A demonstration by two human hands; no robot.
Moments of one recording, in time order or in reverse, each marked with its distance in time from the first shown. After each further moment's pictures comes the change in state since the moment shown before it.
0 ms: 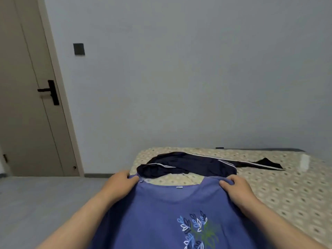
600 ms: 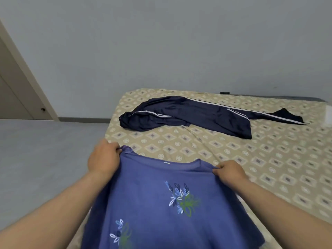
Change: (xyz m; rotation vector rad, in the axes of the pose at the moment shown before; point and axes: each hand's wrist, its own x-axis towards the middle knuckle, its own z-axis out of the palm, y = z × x) left_hand 0.150 -0.106 0.197 0.156 0.088 -0.045; right_hand 0.112 0.154 0.153 -0.448 -0.260 0.358
